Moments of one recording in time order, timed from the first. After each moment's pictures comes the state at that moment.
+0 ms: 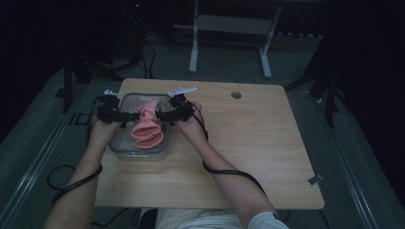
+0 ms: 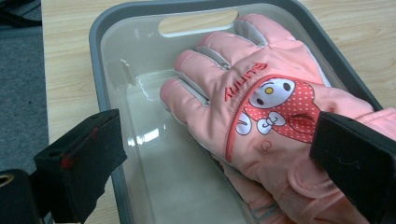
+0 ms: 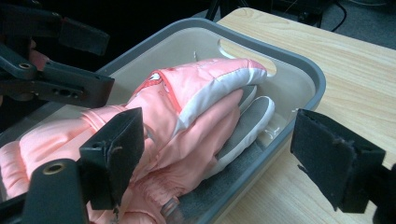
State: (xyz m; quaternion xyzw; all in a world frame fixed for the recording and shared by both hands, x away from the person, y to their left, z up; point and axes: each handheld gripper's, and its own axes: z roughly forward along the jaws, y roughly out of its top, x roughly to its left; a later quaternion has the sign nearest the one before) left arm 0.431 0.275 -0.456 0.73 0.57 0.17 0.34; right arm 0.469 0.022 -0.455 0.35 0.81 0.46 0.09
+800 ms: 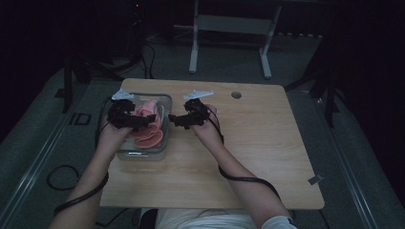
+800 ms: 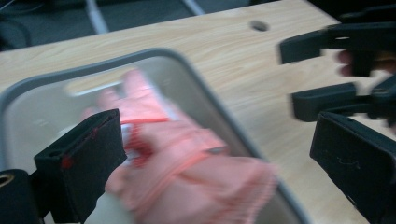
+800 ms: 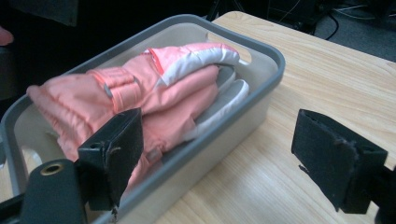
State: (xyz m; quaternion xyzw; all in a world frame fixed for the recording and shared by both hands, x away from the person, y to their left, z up) left arm 0.386 0.218 -0.416 0.75 0.46 0.18 0.43; right arm 0.452 -0.027 -0.448 0.33 0.82 0.47 0.11
